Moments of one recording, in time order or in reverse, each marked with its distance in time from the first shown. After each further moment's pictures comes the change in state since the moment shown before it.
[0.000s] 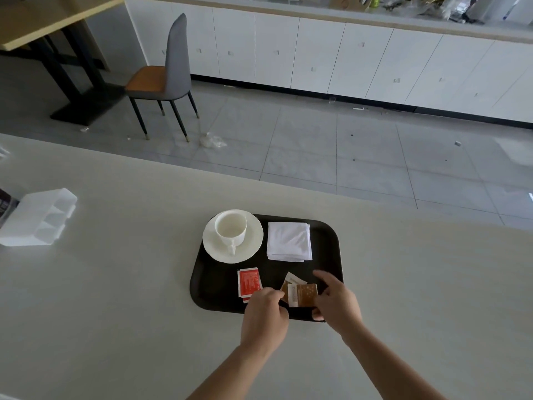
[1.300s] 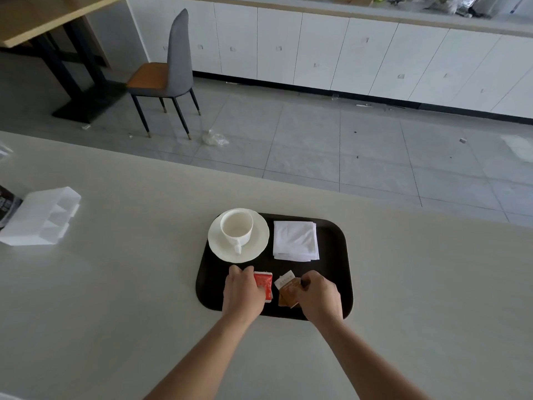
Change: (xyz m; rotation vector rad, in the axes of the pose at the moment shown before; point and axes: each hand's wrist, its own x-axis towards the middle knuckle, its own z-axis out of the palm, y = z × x) left_hand 0.045 -0.040 -0.034 0.140 -0.031 -0.246; right_hand 0.006 -0.025 0.046 -0.310 0.145 -0.123
